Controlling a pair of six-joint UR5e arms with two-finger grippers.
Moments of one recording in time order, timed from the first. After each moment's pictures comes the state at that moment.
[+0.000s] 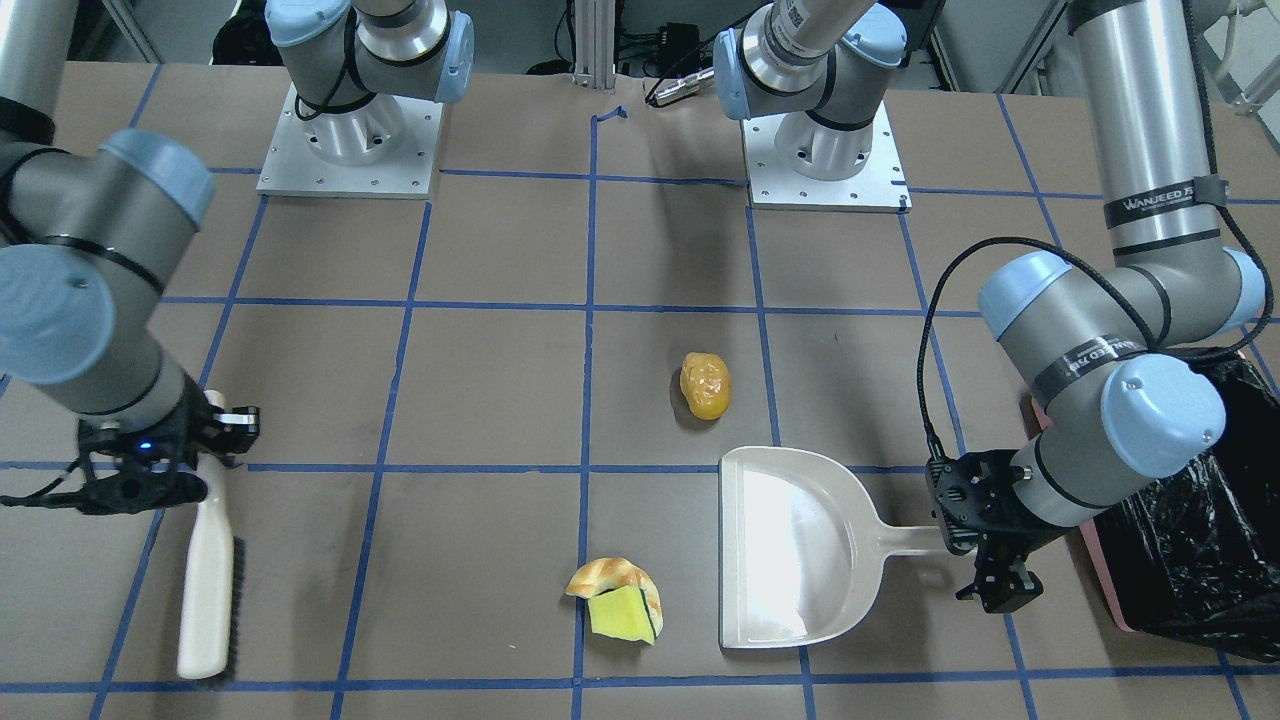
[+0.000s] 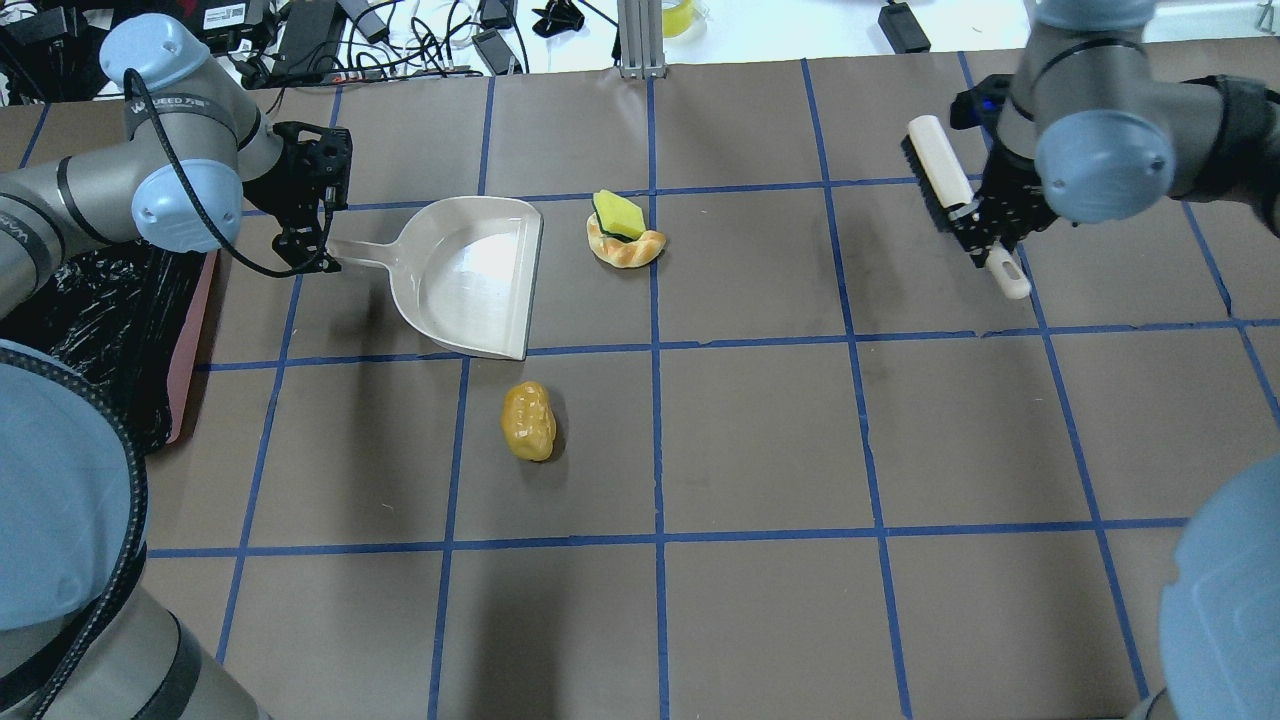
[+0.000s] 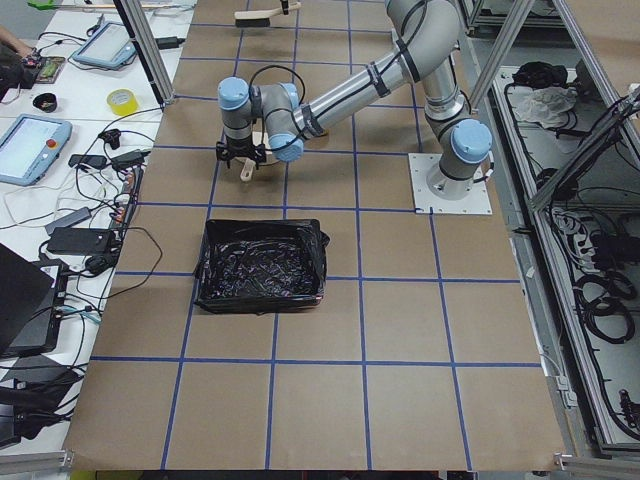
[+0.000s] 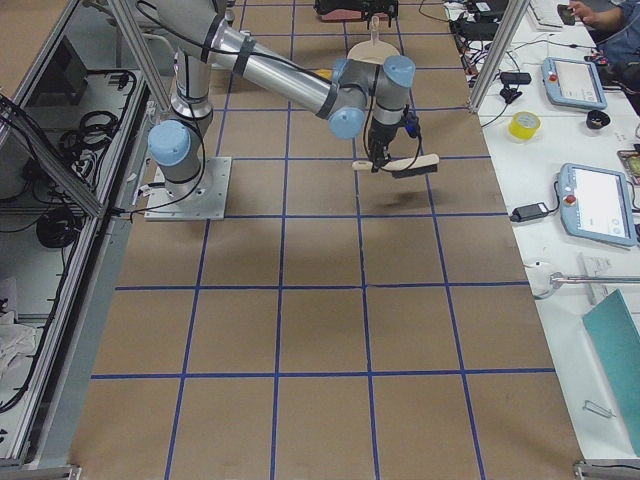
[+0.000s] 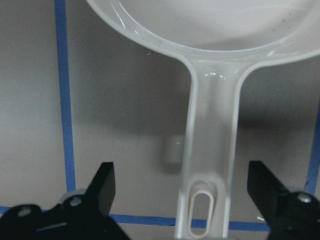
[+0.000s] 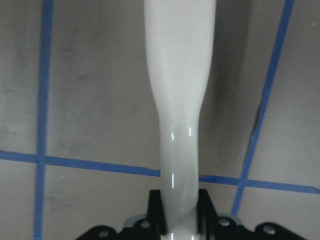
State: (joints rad) left arm -1.32 -2.09 -1.59 -0.98 1.50 1.78; right arm 1.48 -1.23 1.67 -1.96 -1.72 -0.26
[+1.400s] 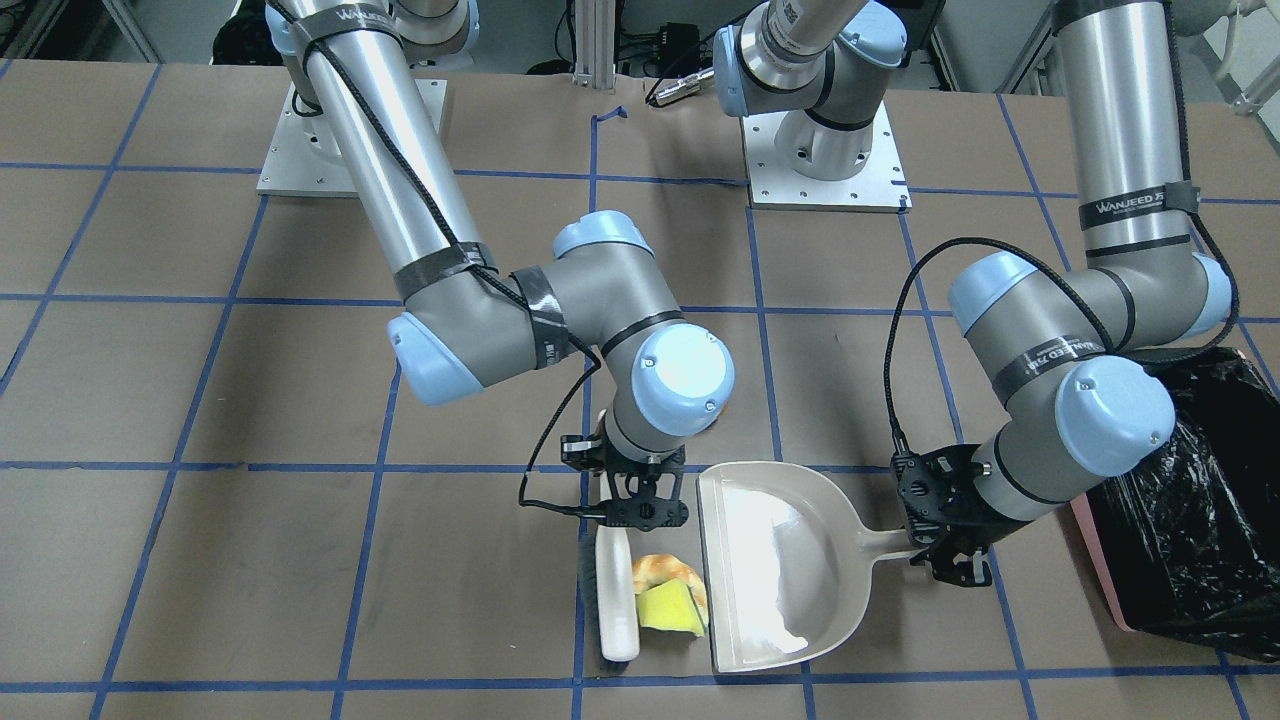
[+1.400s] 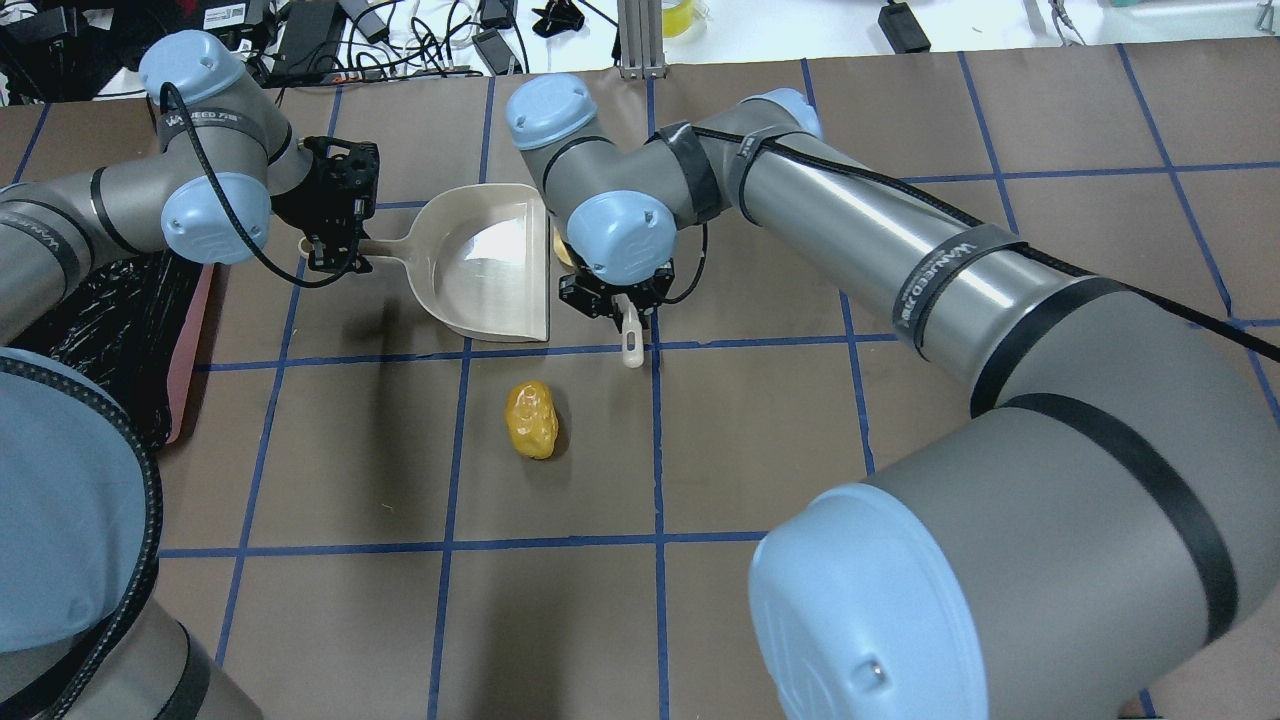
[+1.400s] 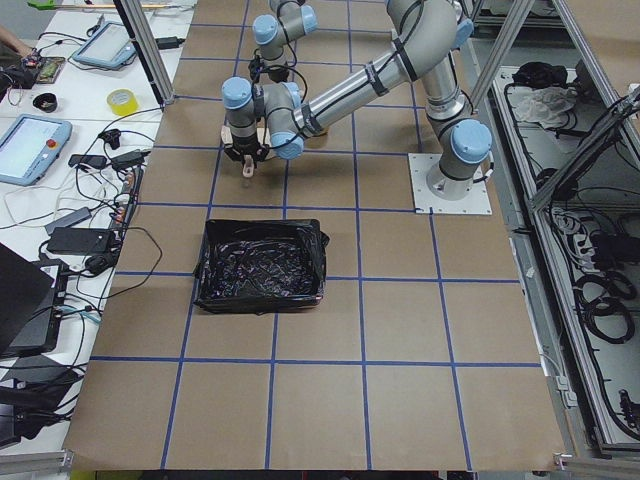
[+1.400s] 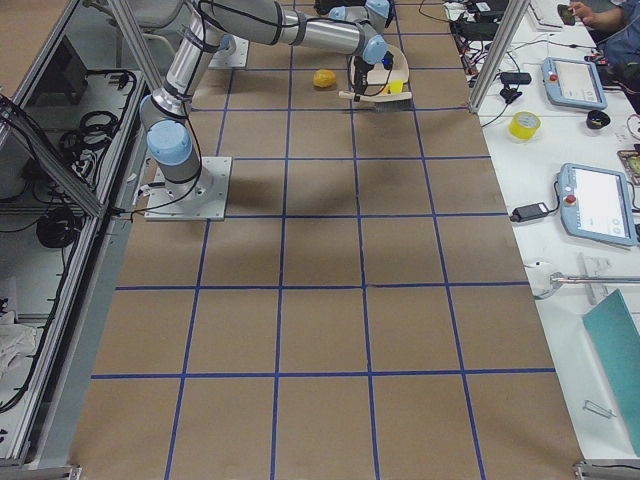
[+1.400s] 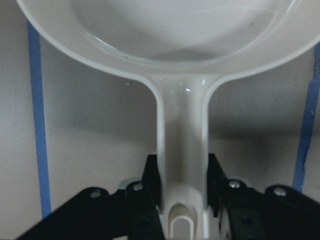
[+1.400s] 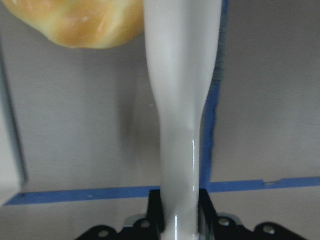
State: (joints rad) left arm -1.36 -2.08 -1.62 -0.98 1.50 1.73; right arm 2.05 -0.82 1.23 -1.79 -1.64 0.45
